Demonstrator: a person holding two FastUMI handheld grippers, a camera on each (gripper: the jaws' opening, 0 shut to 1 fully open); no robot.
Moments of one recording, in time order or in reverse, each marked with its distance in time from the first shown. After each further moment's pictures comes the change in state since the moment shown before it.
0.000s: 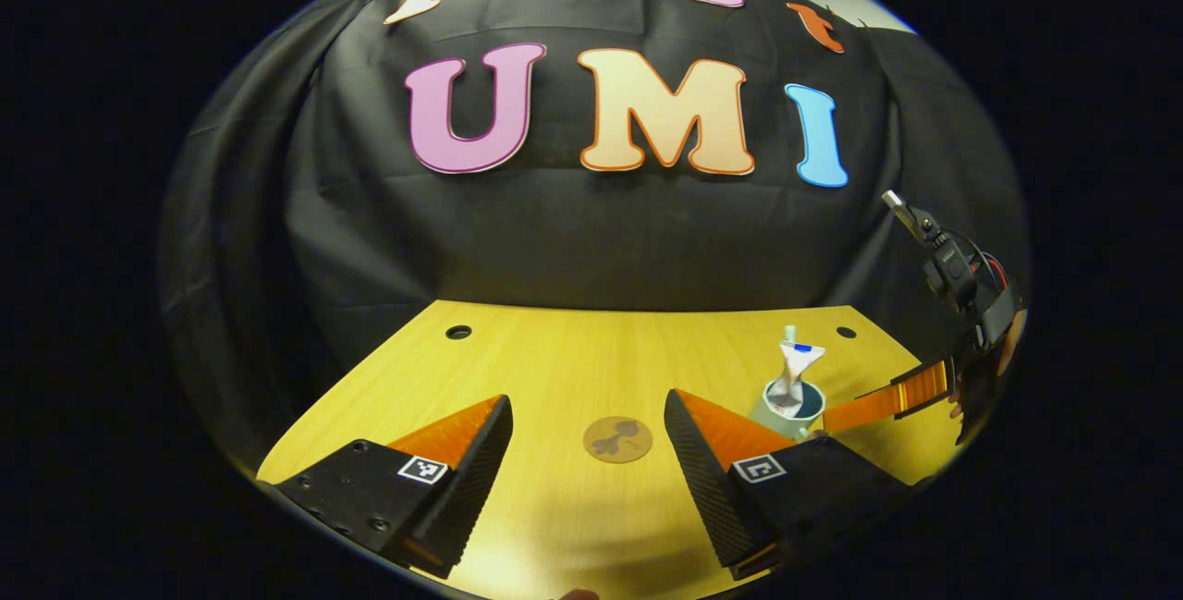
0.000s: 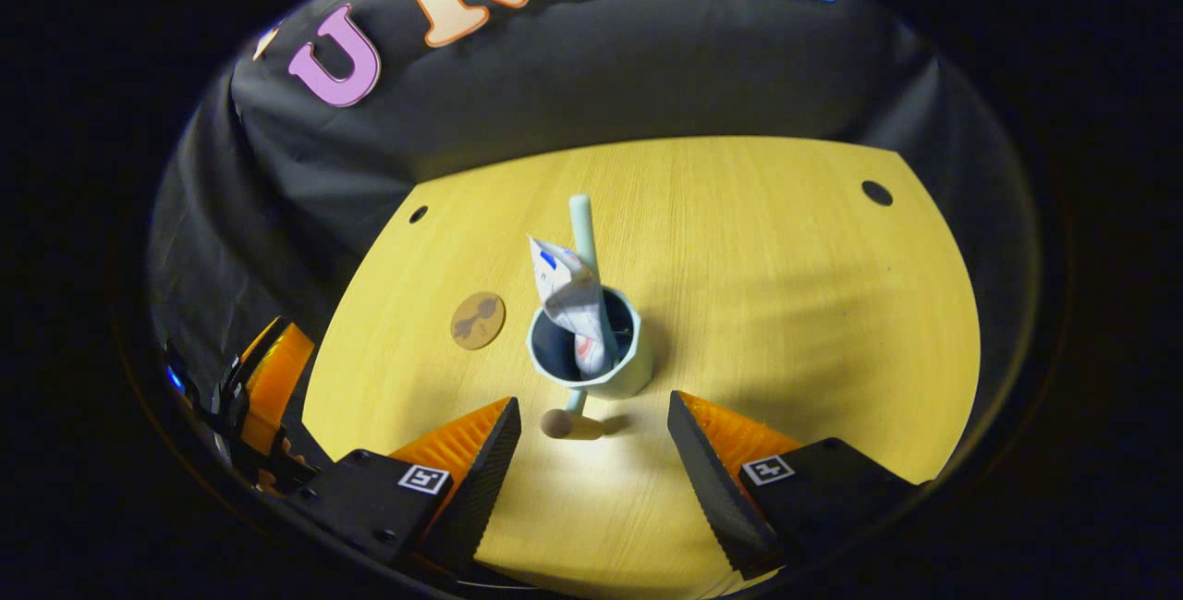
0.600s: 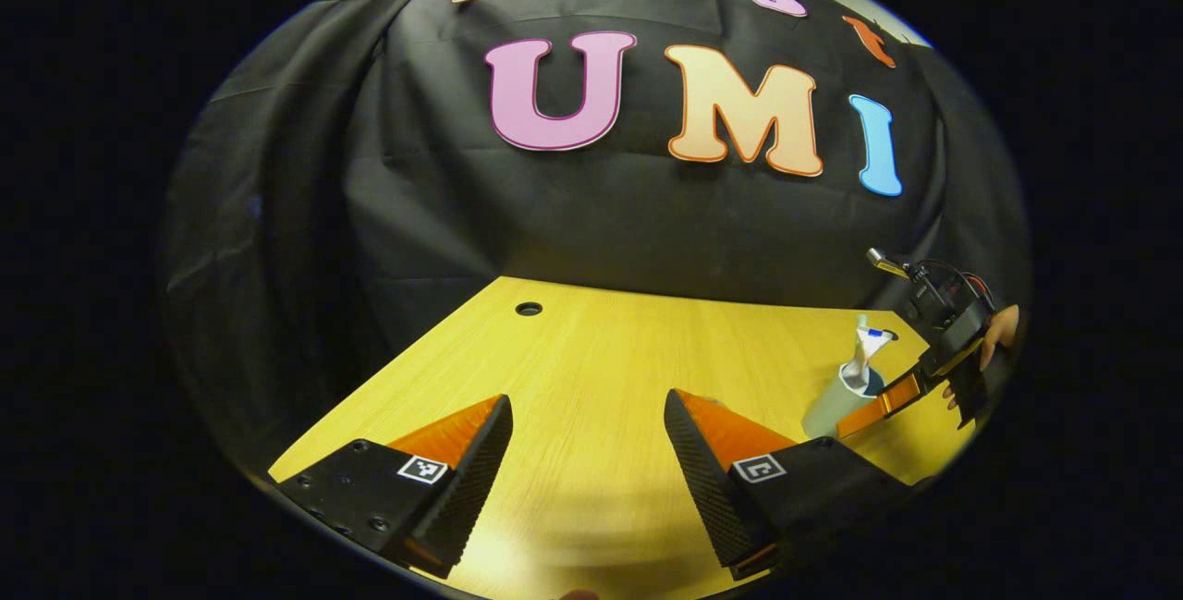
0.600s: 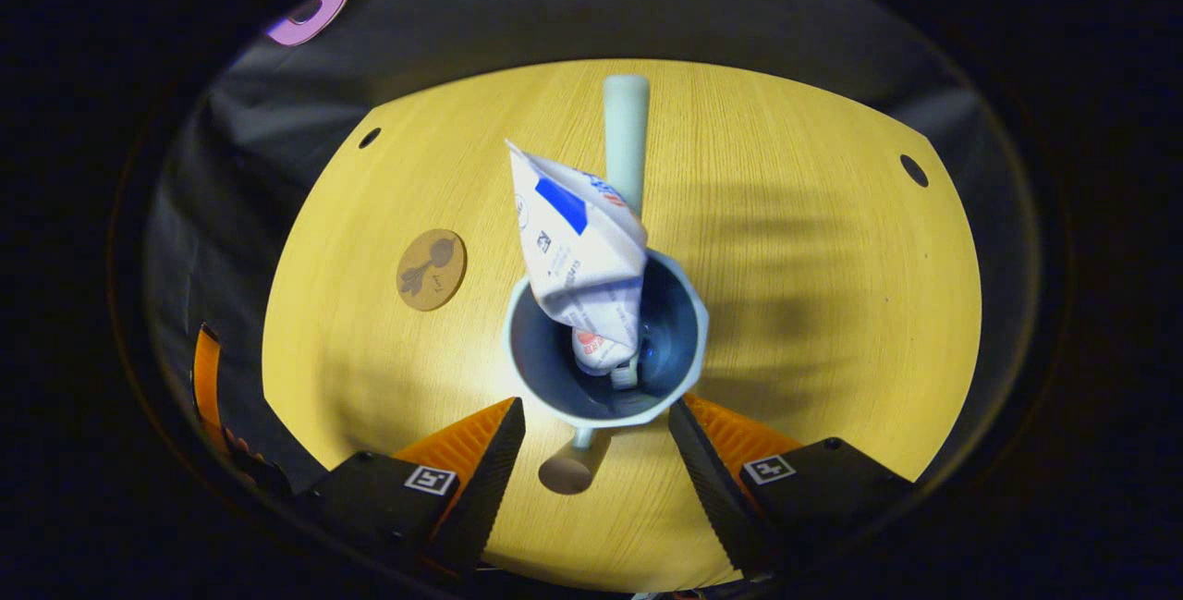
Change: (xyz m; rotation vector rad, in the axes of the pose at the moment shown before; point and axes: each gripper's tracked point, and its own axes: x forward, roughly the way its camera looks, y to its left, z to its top) left arm -0.018 0.089 -0.027 -0.065 0.036 0.110; right arm 0.061 0.003 -0.022 -0.077 0.237 -0.136
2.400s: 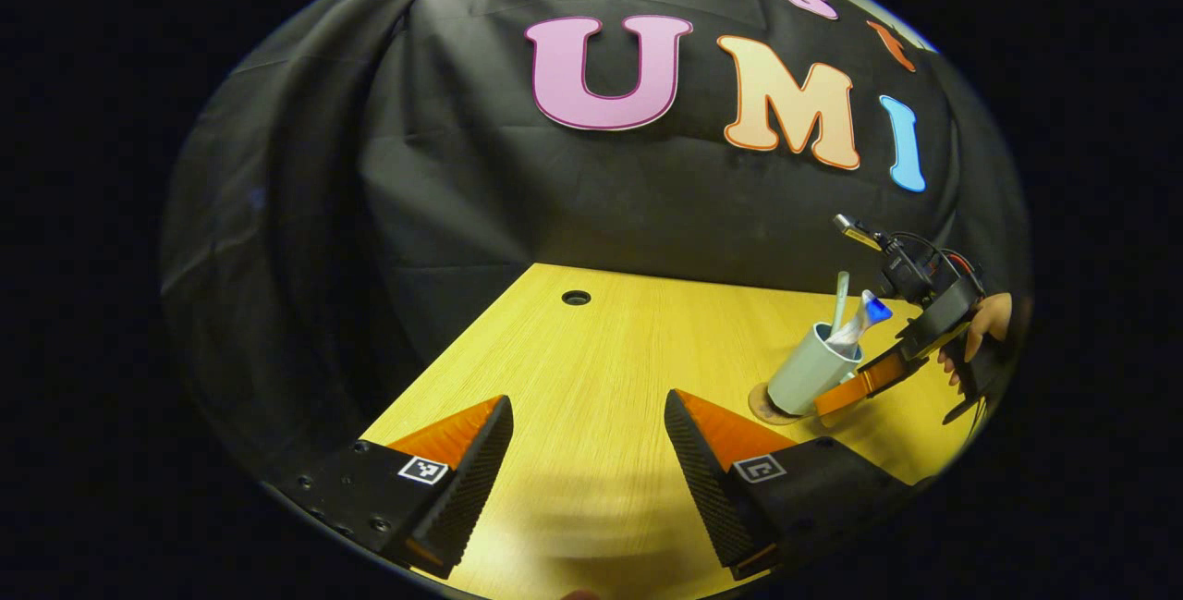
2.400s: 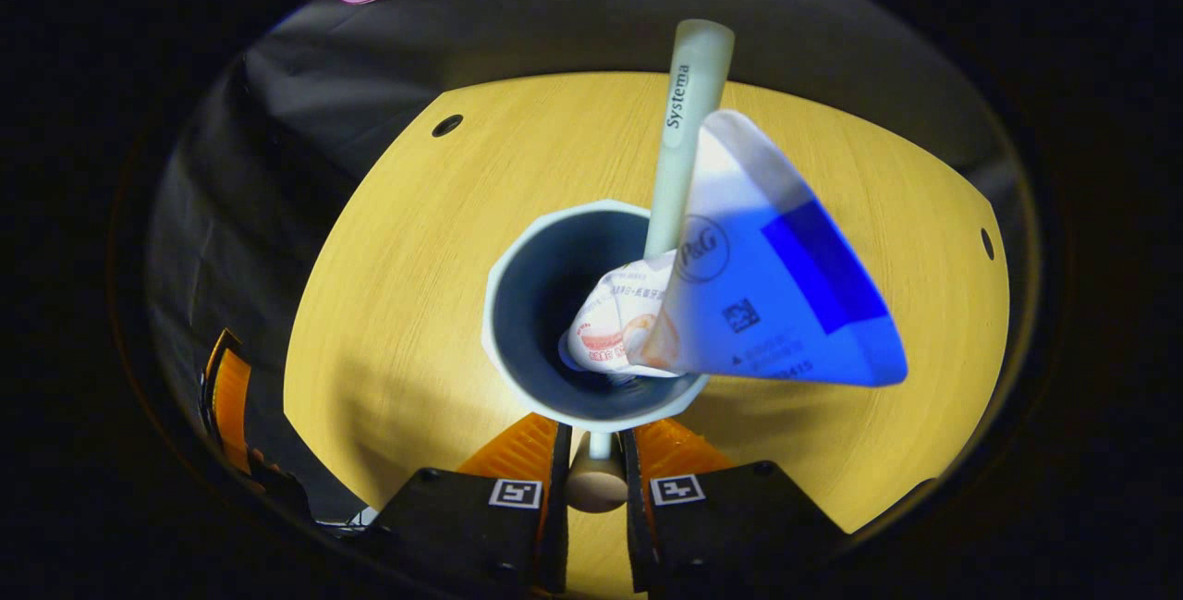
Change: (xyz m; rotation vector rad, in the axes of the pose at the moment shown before) left arm 0.028 0.095 -0.007 -0.003 0.048 -0.009; right arm 0.022 0.159 0.046 -0.097 -0.042 0.081
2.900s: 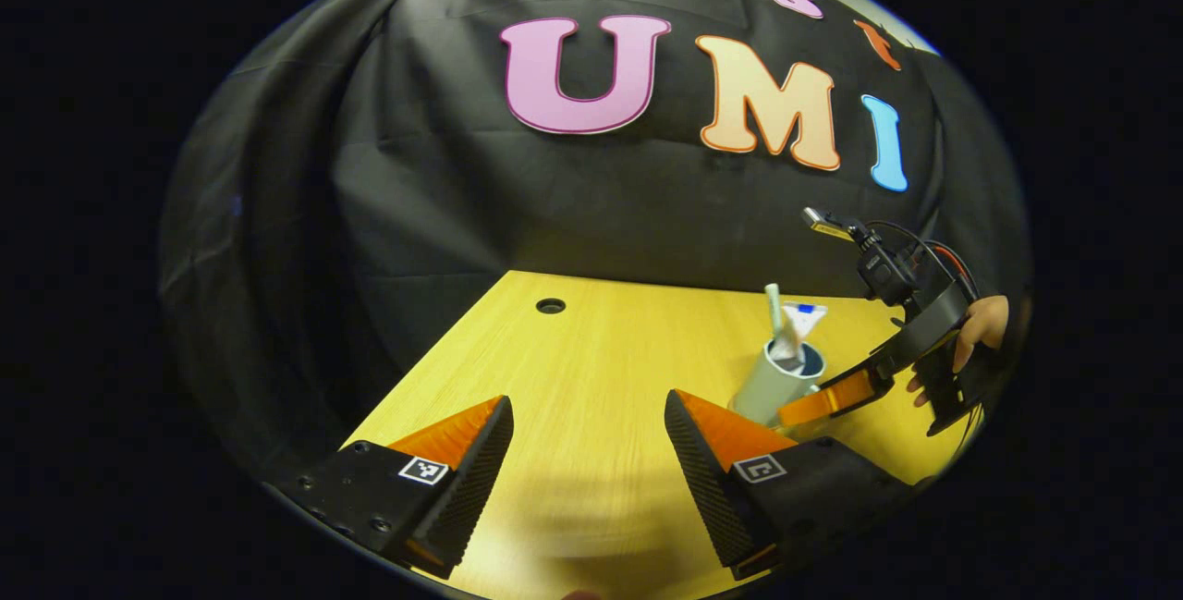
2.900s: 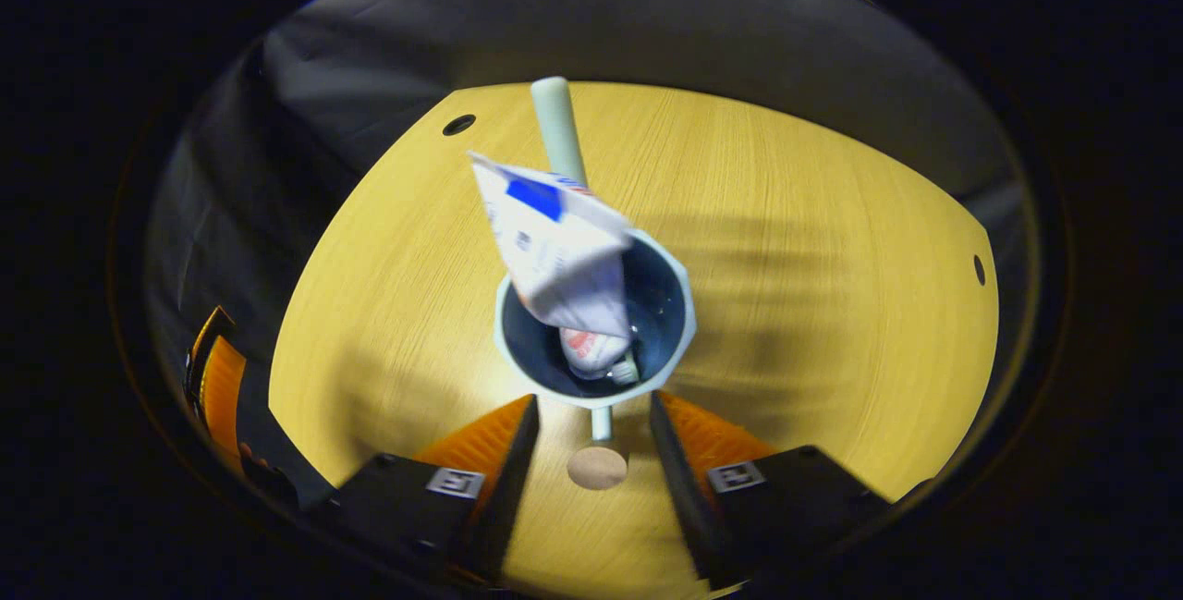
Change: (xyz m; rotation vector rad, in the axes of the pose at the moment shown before) left arm 0.010 -0.036 0.012 0.026 -0.017 -0.089; right arm -0.030 -0.012 0.002 -0.070 -0.078 -0.067
